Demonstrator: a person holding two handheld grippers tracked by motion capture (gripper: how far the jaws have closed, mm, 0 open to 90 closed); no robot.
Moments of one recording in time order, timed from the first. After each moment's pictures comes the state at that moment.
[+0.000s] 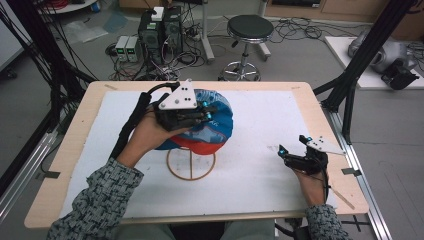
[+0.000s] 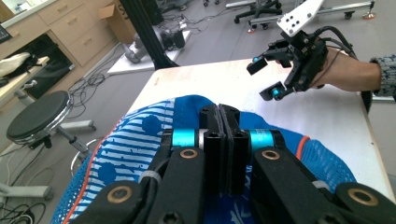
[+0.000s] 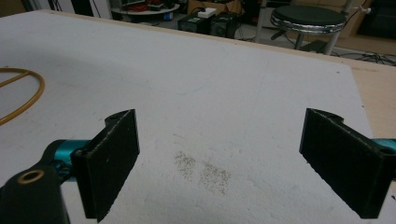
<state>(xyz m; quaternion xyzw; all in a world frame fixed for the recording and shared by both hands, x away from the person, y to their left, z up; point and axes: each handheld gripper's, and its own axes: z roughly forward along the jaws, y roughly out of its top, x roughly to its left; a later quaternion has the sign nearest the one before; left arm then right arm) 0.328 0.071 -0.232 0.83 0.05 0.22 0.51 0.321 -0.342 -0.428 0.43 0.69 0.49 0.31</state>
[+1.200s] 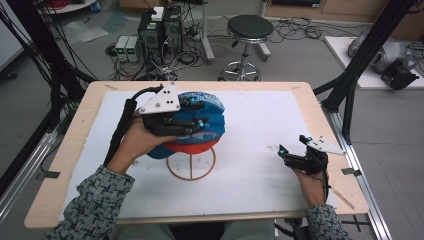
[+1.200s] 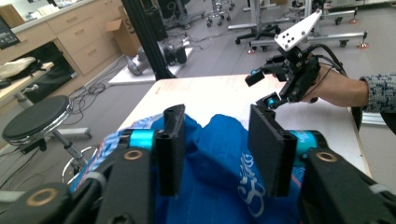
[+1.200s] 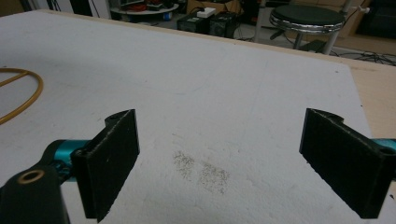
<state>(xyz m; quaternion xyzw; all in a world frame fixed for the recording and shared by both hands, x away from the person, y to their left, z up) 0.321 0.094 -0.241 0.80 0.07 0.21 0.55 0.320 -0.342 -0.428 0.43 0.69 0.48 0.31</state>
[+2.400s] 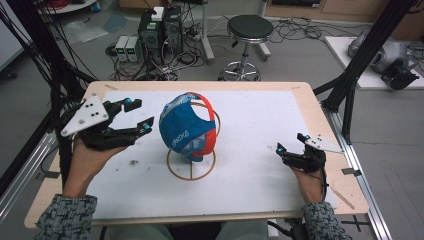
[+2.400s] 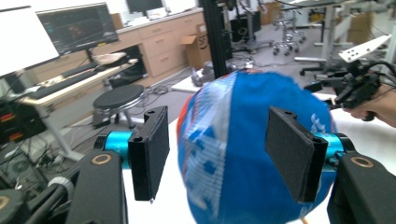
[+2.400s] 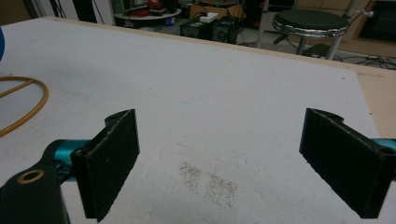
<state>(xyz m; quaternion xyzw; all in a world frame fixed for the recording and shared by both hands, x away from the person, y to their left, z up) 0.280 0.210 -0.262 0.72 0.21 0.30 0.59 0.325 -0.336 -0.426 0.43 0.69 0.49 0.31</state>
